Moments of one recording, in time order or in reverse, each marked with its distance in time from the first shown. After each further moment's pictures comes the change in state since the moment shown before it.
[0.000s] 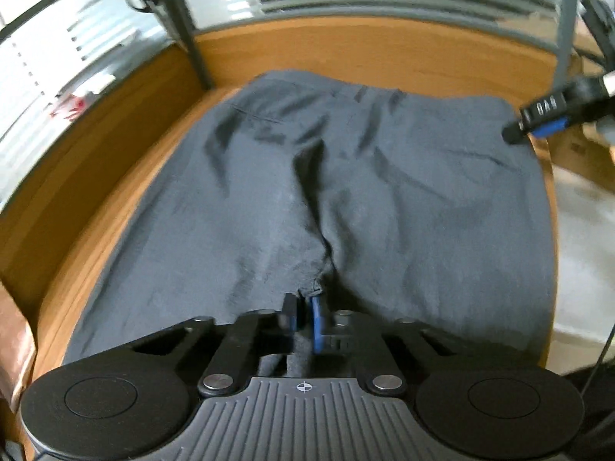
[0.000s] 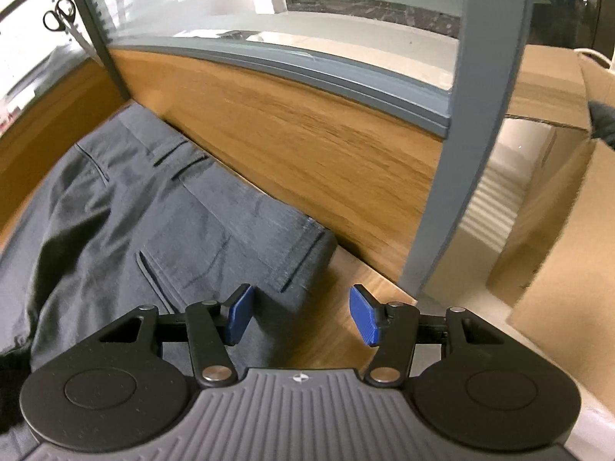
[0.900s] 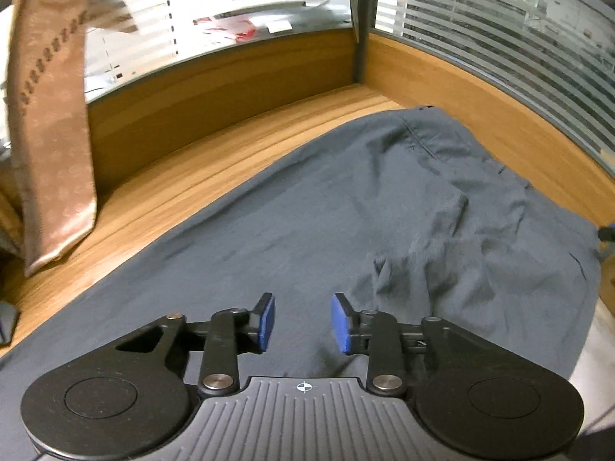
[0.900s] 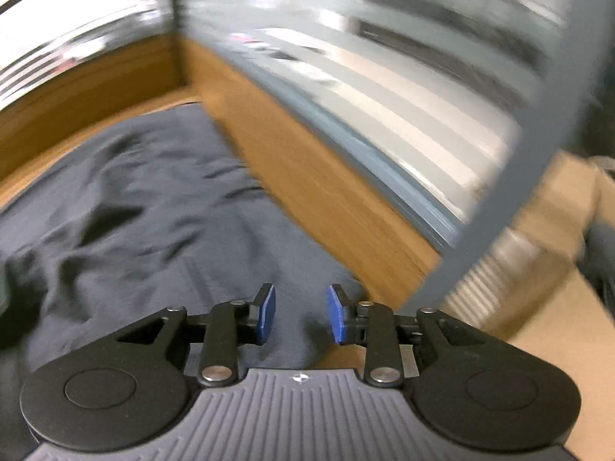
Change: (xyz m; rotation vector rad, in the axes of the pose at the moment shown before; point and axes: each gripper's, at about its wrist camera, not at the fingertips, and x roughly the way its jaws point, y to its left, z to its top) left arm -0.044 0.112 -0.048 -0.435 -0.001 0.076; right arm -0.038 0.042 0.021 -0.357 -0.045 0.024
